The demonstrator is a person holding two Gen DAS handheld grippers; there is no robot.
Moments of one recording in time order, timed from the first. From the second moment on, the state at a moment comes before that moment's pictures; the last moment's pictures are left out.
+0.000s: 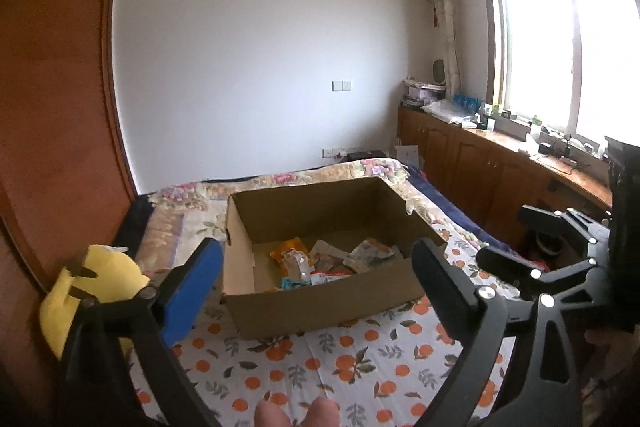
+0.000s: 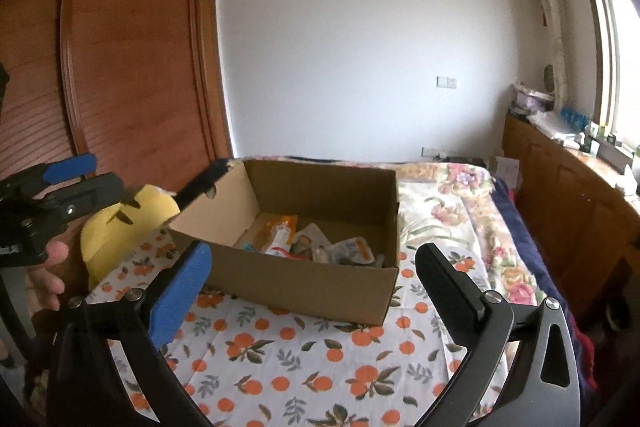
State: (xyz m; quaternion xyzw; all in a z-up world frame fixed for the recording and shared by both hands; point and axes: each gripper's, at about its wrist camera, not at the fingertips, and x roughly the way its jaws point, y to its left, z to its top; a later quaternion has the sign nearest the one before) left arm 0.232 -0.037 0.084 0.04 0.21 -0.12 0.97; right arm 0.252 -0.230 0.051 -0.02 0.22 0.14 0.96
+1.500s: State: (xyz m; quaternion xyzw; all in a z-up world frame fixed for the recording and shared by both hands) left arm 0.013 -0.023 0.047 0.03 0.20 -0.04 0.98; right arm 0.027 -0.256 0.051 -0.01 0.19 0.05 0.98
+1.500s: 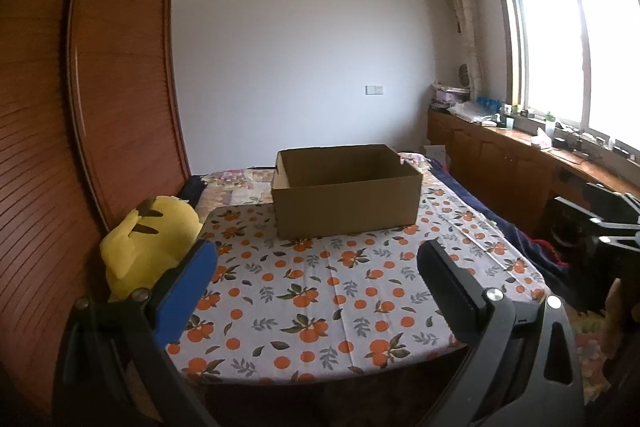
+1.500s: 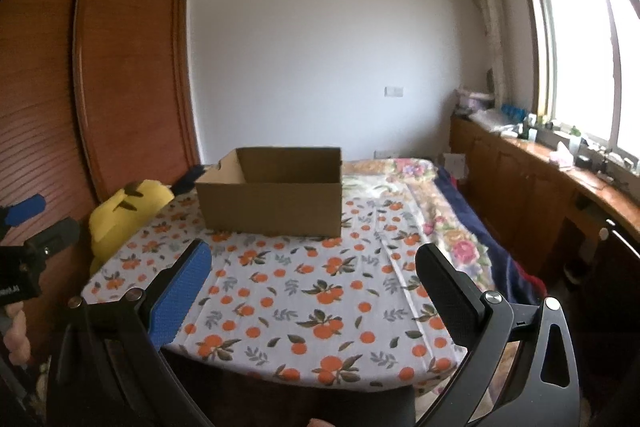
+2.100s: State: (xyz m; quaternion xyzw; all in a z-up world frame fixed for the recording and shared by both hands) left arm 0.019 -0.012 0.025 0.01 0.21 -0.02 0.98; right arm 0.031 -0.256 0.030 0.01 0.19 0.04 0.98
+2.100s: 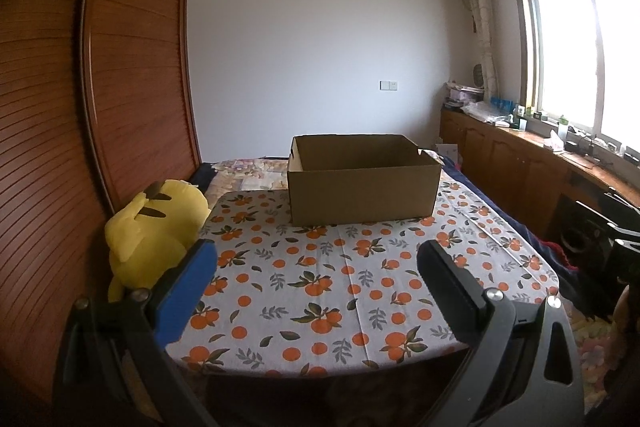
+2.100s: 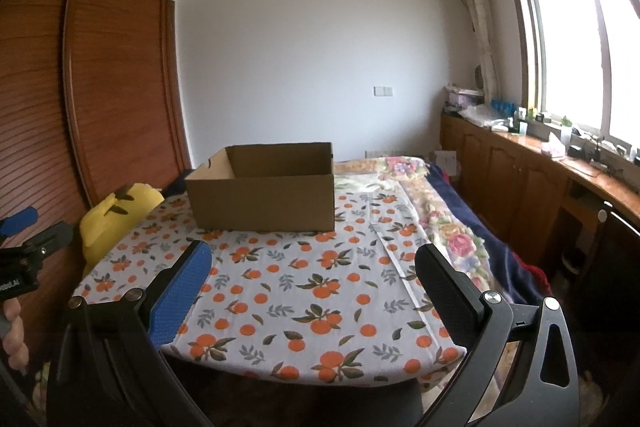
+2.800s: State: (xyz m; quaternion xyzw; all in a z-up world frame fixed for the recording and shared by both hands) left arm 0.019 -0.011 0.024 0.02 0.20 -0.02 0.98; right arm 0.030 -0.258 0.026 0.01 0.19 0.04 0.98
